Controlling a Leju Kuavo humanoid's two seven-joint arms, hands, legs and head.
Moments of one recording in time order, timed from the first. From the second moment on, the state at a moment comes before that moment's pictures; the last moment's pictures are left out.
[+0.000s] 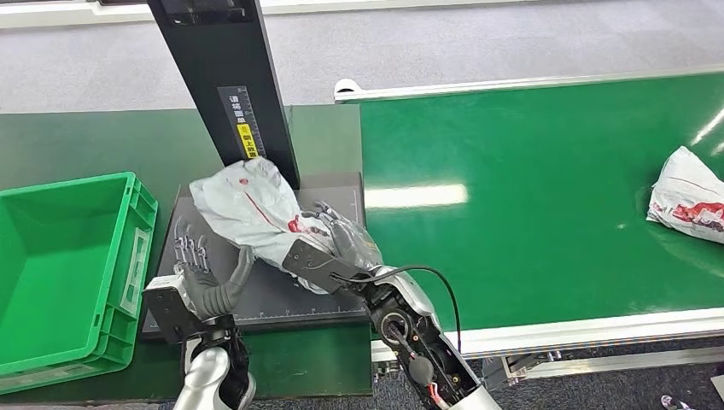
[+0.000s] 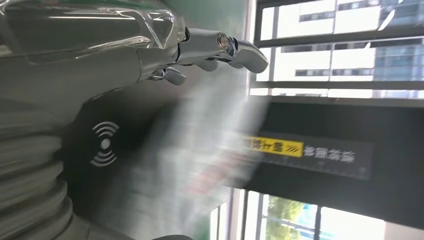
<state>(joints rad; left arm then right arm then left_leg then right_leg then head) -0.12 -0.24 -0.16 -1.21 -0.03 0.51 -0.59 -0.45 0.26 0.53 -0.97 0.59 -0.01 -0.06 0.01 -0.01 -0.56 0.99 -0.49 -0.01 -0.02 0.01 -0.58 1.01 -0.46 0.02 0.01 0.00</state>
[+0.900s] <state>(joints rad) -0.15 -0.20 -0.28 -1.17 -0.44 0.01 -0.27 -0.15 0.21 0.28 -1.63 0.35 -0.57 -0.58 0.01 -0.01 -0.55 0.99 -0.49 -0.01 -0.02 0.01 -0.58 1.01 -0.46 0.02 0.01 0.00</state>
